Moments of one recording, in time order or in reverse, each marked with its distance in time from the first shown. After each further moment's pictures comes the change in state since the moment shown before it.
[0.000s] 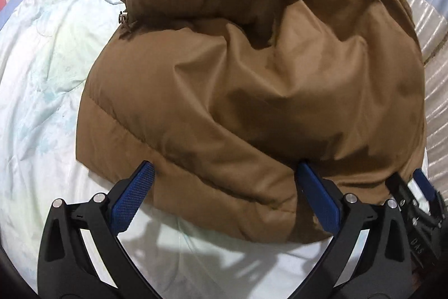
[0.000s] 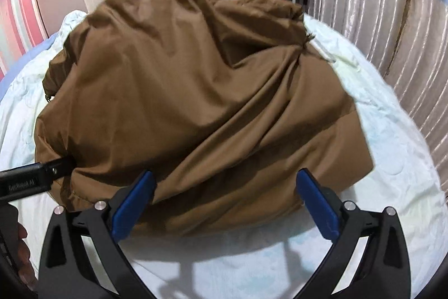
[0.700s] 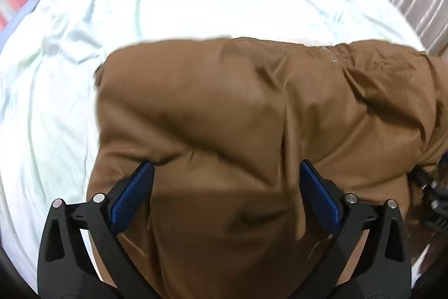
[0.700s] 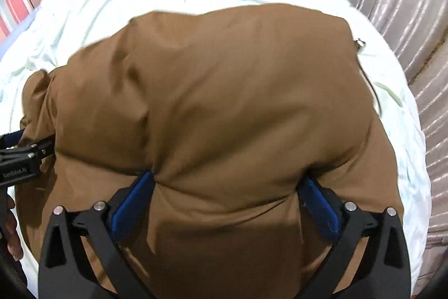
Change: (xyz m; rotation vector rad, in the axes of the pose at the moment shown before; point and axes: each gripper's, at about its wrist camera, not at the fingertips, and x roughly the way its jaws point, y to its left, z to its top) left arm 0.098 -0.006 0.178 0.168 0.154 0.112; right arm 0.146 0.019 0.163 -0.108 0.286 -0.017
